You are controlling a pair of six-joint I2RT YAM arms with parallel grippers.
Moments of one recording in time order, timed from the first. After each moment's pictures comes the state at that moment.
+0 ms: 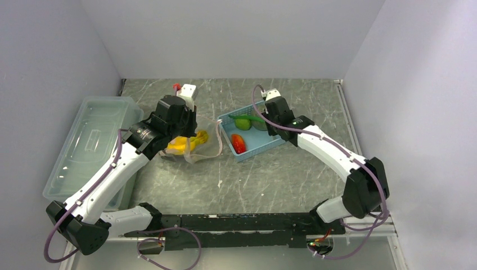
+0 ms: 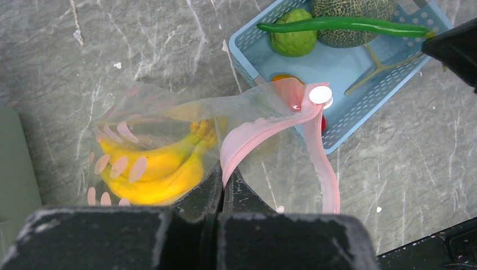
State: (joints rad) left arm -0.59 1.14 1.25 -0.70 -0.18 -0.28; right arm 0.56 1.46 1.14 -0.47 0.30 0.10
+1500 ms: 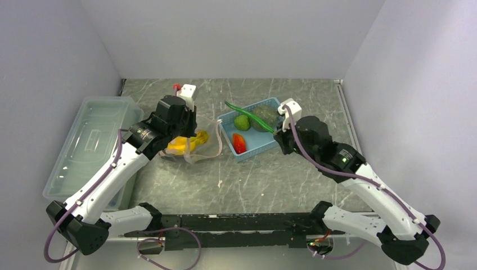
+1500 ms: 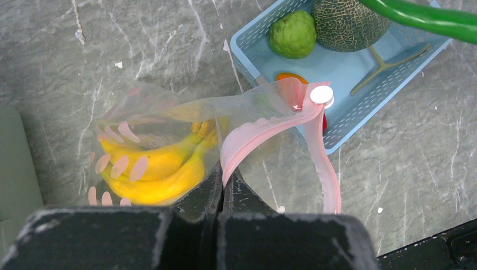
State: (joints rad) left arm -0.59 1.14 1.25 -0.70 -0.18 -0.28; right arm 0.78 0.93 1.12 -0.68 0.22 0.06
